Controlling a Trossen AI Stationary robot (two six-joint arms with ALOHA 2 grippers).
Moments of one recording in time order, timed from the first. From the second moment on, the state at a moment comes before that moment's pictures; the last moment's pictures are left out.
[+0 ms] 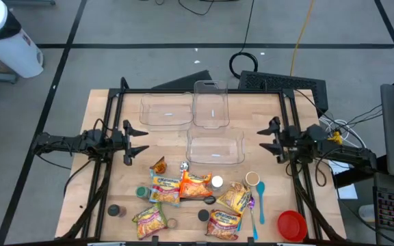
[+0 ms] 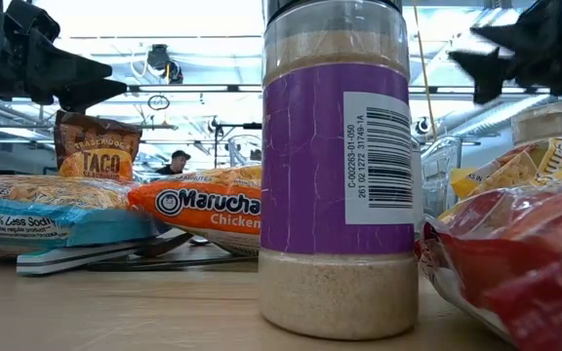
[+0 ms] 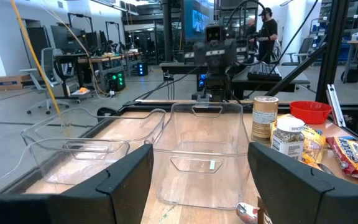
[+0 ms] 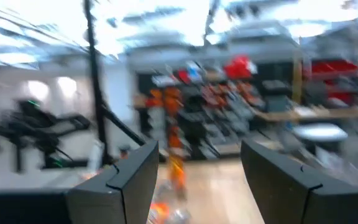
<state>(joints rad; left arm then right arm) -0.09 0.01 0.03 0.03 -0.21 0.04 -0.21 0.01 0.02 0.31 -0.28 0.16</state>
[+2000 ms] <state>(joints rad) -0.09 0.01 0.03 0.03 -0.21 0.04 0.43 1.01 0.75 -0.57 0.08 0.22</state>
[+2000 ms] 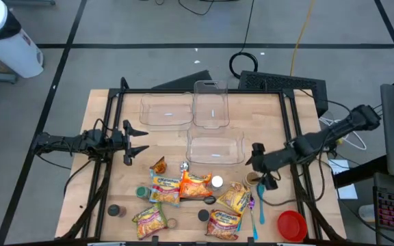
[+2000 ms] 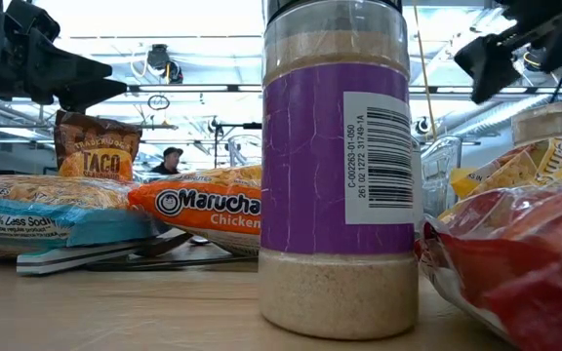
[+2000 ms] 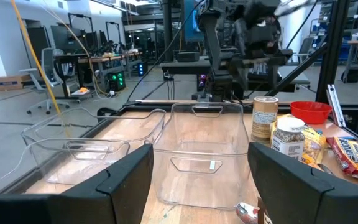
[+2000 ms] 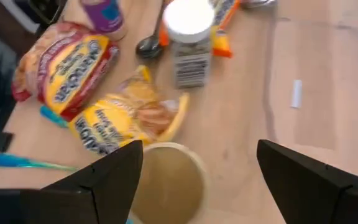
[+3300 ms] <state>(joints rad) -0.09 0.01 0.03 0.03 -0.21 0.04 0.52 1.15 0.75 -0.66 0.10 0.30</state>
